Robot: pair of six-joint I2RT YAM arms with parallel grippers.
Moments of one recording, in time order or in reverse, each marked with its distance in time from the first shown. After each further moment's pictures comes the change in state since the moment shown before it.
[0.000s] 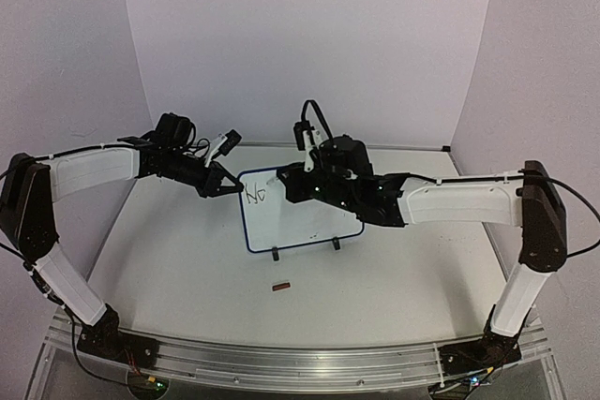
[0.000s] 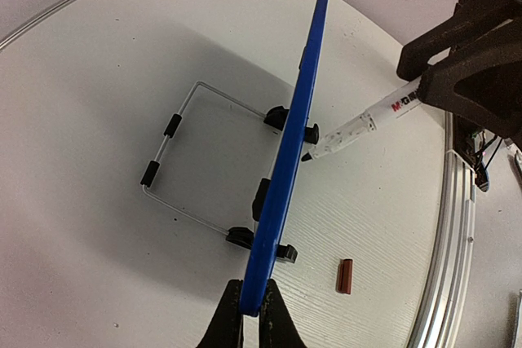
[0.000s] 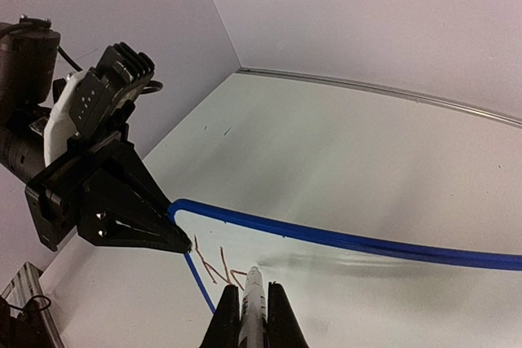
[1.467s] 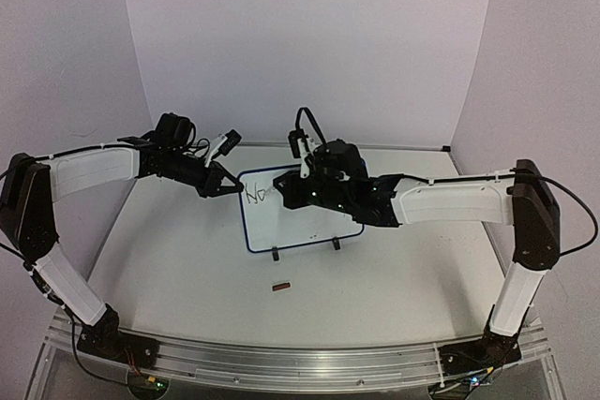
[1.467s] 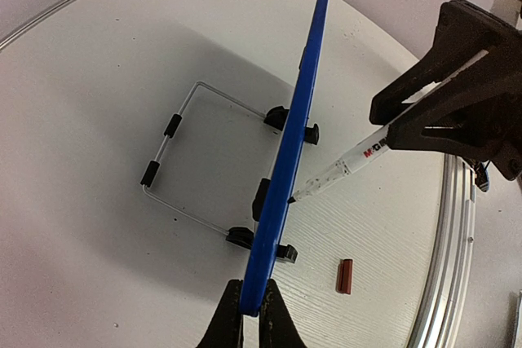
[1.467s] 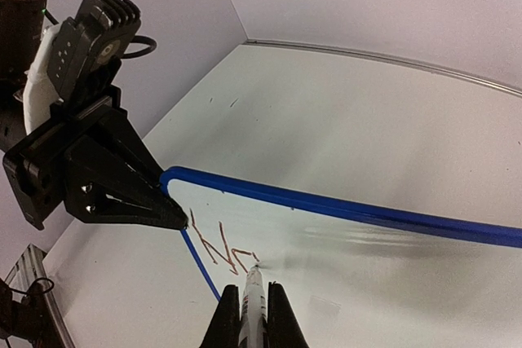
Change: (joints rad) left arm 0.000 0.000 0.000 0.000 0.000 0.000; right arm -0.006 0.040 0.017 -0.039 -0.064 0.027
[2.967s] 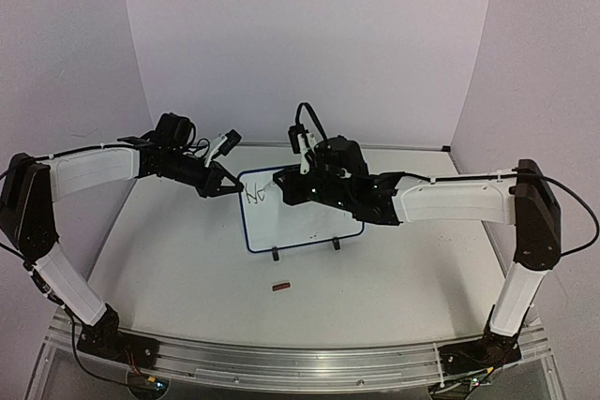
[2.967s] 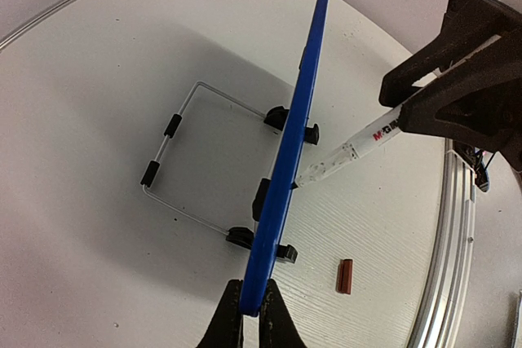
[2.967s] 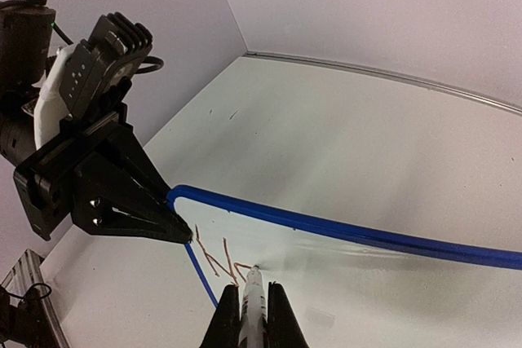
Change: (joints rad) left arm 0.000 0.000 0.000 0.000 0.000 0.000; right arm 0.000 -0.005 0.014 0.008 0.018 -0.027
